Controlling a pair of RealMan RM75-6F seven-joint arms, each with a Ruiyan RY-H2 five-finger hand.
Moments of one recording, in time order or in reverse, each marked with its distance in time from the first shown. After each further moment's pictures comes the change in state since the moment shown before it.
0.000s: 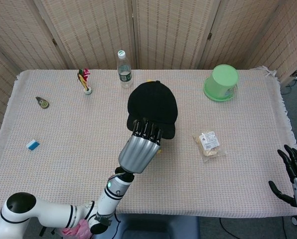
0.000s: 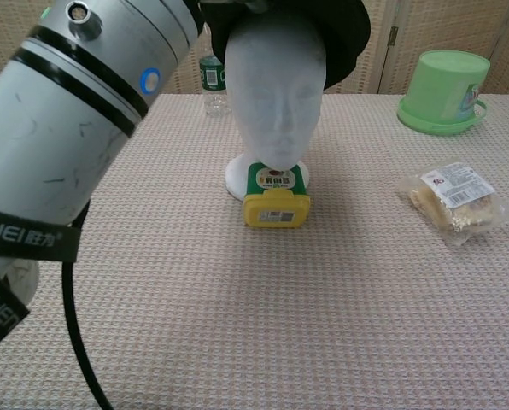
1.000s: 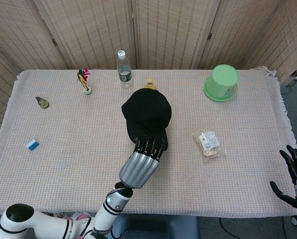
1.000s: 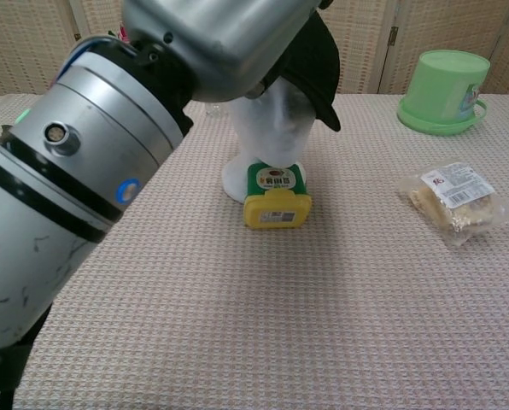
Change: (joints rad) left arm 0.151 -0.057 0.082 -0.080 0.044 -0.064 0.127; right arm -0.010 -0.003 0.001 0.003 -0.005 0.019 0.002
